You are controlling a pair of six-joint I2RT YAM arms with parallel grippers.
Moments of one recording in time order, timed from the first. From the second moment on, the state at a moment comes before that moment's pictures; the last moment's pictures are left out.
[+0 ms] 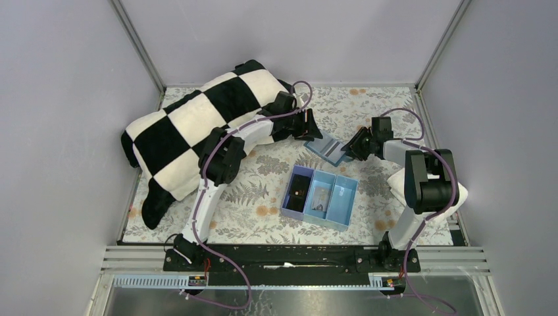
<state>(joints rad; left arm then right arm) -0.53 2.42 1.92 -0.19 0.68 -0.66 0.04 1.77 0.94 -0.07 -0.30 0.76</state>
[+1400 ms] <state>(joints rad) -0.56 2.46 1.93 -0.22 0.70 -0.63 0.04 1.80 0.96 0.04 -0.39 0.79</state>
